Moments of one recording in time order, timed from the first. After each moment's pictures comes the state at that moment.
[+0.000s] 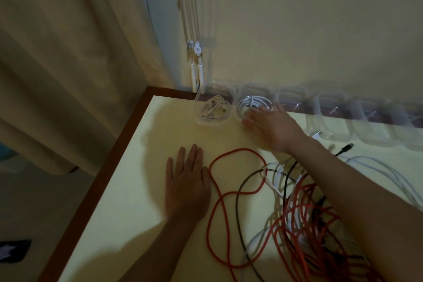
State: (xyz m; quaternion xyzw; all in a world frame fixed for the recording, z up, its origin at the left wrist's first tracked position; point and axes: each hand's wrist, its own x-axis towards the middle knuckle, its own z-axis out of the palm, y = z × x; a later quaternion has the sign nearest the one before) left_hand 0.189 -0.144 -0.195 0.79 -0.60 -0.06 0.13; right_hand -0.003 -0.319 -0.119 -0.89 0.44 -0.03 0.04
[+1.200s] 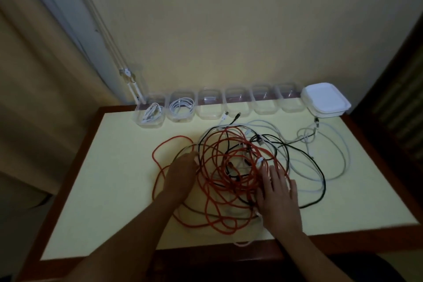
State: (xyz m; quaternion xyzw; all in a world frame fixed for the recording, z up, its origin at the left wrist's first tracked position) left_hand 0.050 -0.106 -0.129 0.68 -0.69 -0.17 0.20; right_hand -0.214 -0.034 -0.191 -0.69 0.72 -0.08 0.04
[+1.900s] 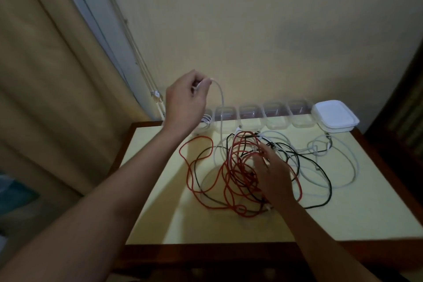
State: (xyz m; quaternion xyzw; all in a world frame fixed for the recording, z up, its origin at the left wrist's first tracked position) left_hand 0.032 -0.116 0.115 0.56 -0.64 -0.12 0.52; right_hand -0.165 -0.066 -0.059 -0.60 0.62 -0.44 0.24
